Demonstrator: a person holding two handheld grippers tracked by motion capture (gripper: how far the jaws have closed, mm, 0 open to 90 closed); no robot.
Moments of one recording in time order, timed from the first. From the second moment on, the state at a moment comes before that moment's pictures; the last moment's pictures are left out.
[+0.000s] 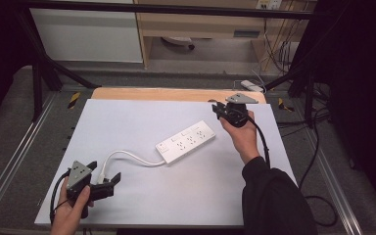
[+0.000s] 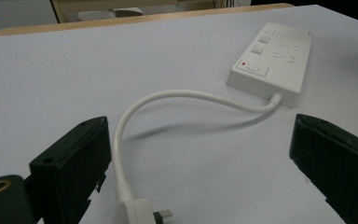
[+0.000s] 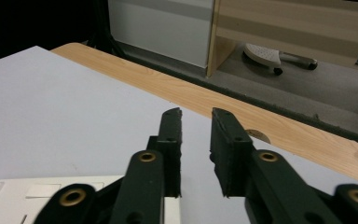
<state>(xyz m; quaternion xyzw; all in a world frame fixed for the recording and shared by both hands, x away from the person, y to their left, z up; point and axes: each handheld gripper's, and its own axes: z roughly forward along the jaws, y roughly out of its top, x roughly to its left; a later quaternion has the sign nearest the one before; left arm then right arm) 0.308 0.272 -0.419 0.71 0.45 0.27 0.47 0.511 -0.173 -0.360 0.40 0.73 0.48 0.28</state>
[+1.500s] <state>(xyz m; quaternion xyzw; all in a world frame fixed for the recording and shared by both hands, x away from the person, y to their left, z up) 0.308 0.272 -0.418 0.71 0.45 0.27 0.47 0.532 -0.137 -0.419 0.41 0.76 0.44 0.24</state>
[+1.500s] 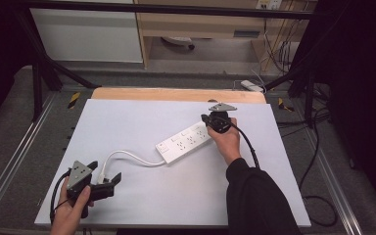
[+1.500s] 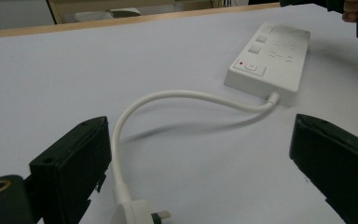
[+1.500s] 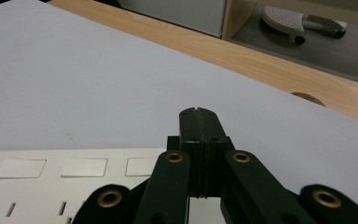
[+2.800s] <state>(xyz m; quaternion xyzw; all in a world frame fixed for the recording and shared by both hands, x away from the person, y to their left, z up) 0.308 0.272 -0.418 0.72 0.45 0.27 0.47 0.535 -0.124 -0.443 0.43 0.76 0.44 0.21</state>
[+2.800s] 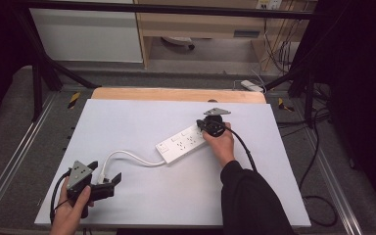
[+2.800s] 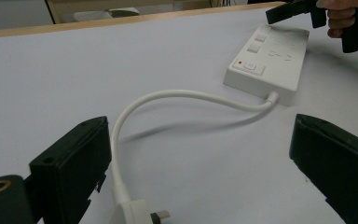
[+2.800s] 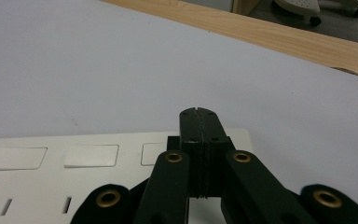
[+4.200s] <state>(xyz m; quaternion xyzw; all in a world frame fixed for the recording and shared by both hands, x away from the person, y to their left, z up) 0.308 0.271 -0.419 0.72 0.45 0.27 0.47 0.532 -0.123 -0.447 0.43 0.76 0.44 0.21</state>
